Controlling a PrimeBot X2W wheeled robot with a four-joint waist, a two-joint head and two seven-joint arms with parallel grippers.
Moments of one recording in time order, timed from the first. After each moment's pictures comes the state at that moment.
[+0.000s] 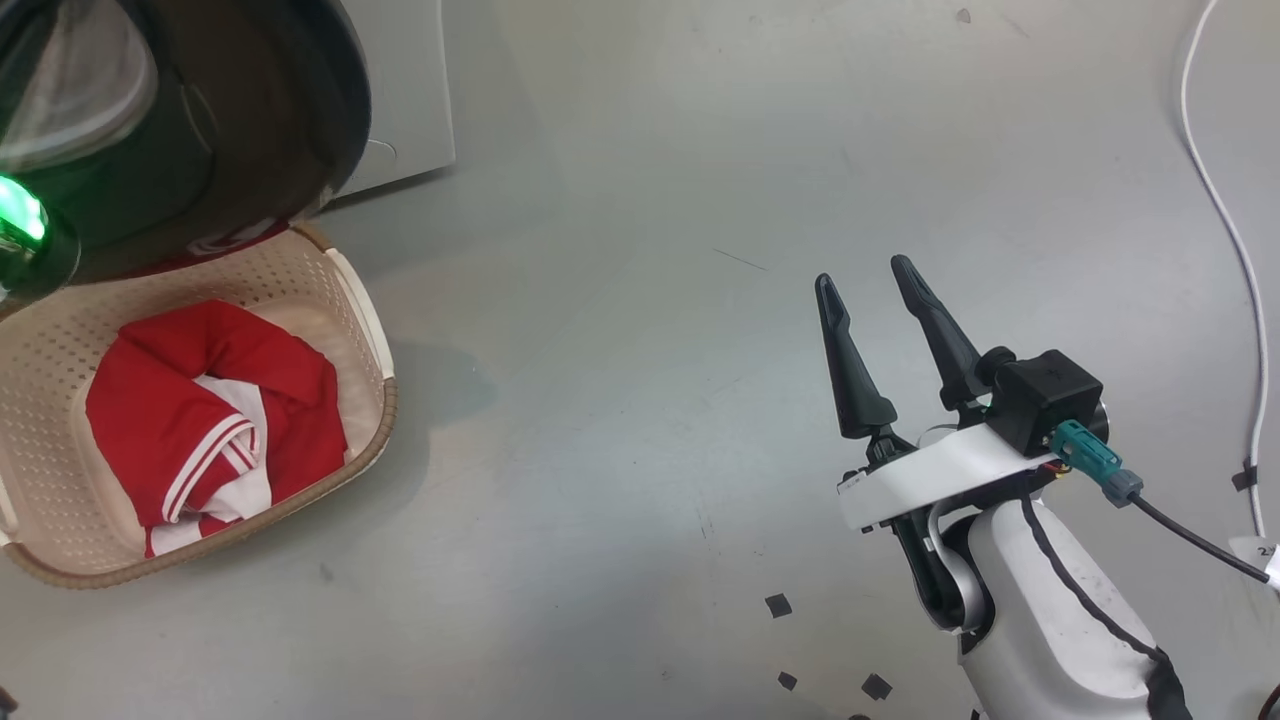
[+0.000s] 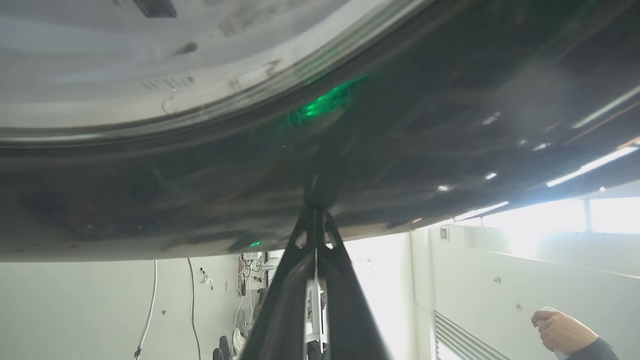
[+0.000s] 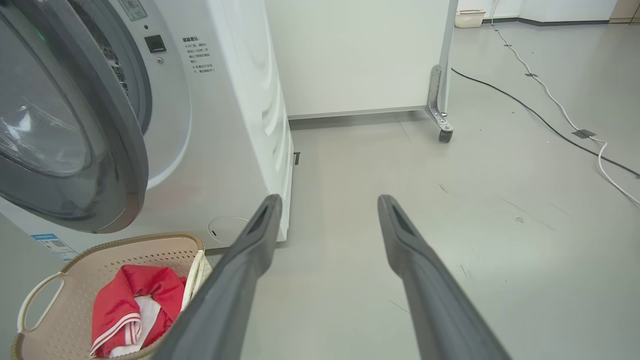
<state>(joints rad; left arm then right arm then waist) -0.75 0.30 0.11 0.15 -1.95 0.11 0.78 -0.31 -0.05 0.37 0.20 0.39 -0.02 -0.25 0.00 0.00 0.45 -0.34</state>
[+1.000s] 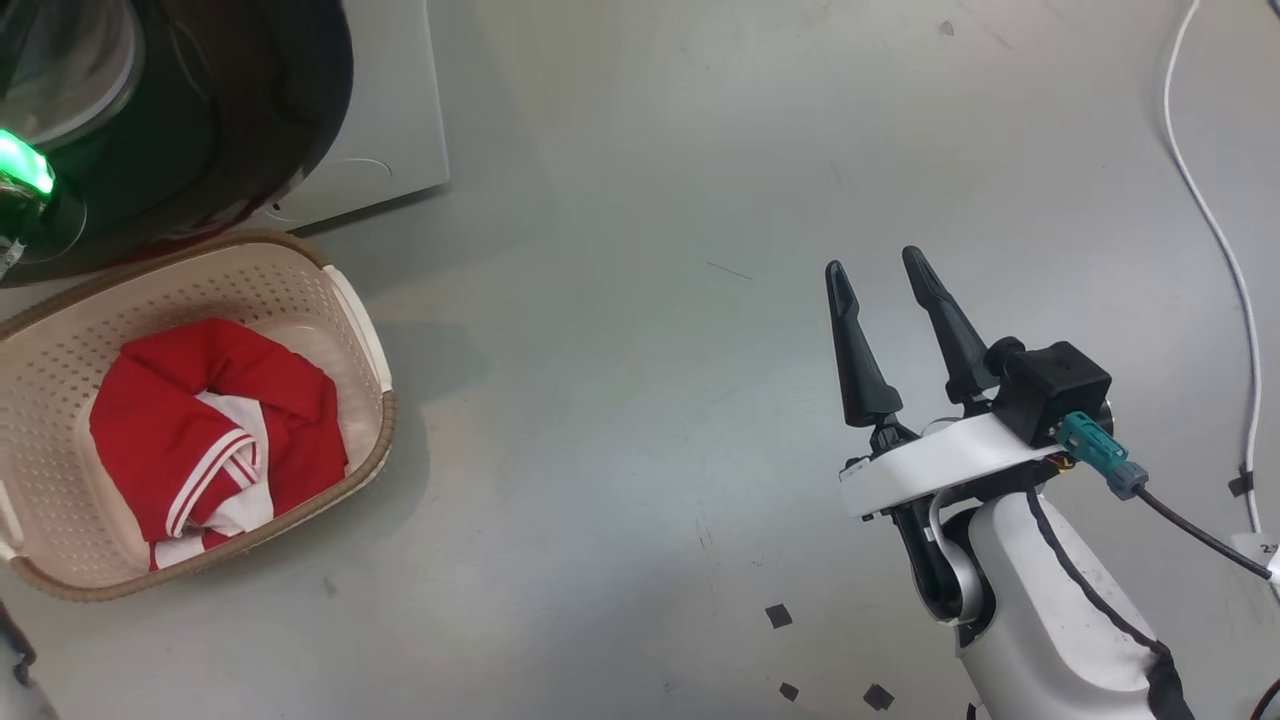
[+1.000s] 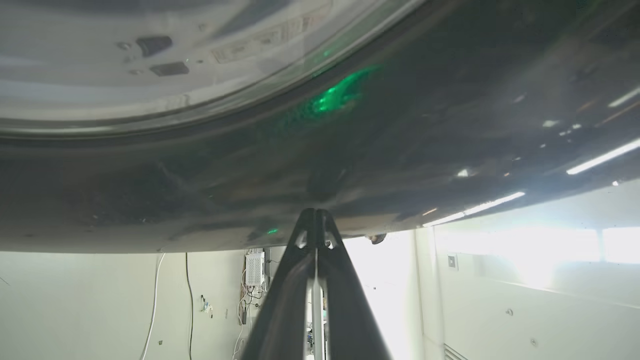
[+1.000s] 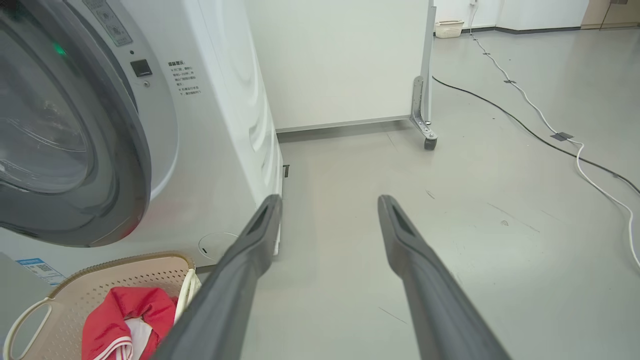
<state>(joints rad) -0.87 0.27 0.09 0.34 -1.88 0.07 0.69 -0.32 -0.05 0.37 0.20 0.42 -0.06 -0.25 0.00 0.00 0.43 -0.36</state>
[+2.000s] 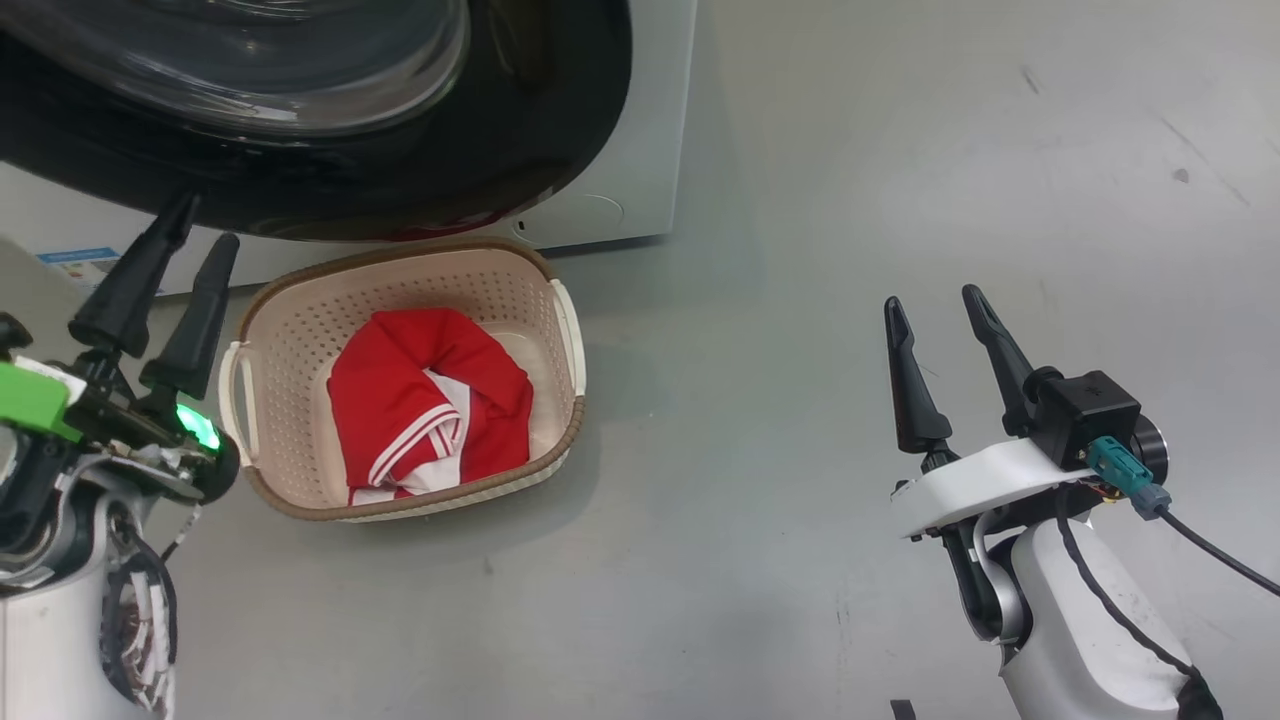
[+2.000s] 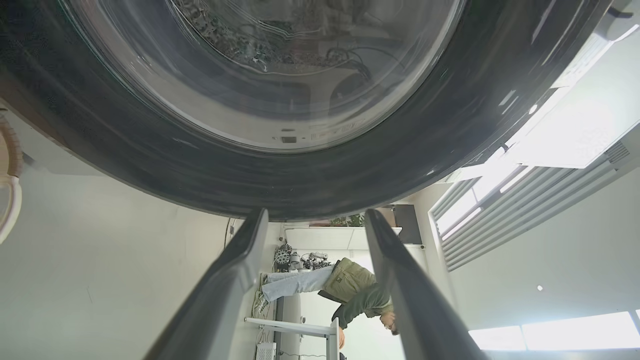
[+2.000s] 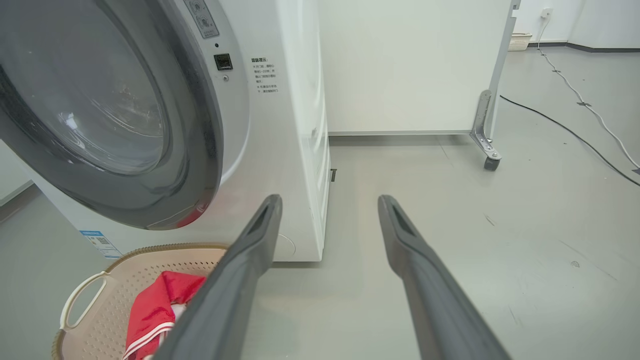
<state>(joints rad) -0.46 0.12 0.16 0.28 -1.84 -0.12 0.59 -0.27 -0.07 0.28 0.26 0.33 -0.05 -0.25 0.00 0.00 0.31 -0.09</state>
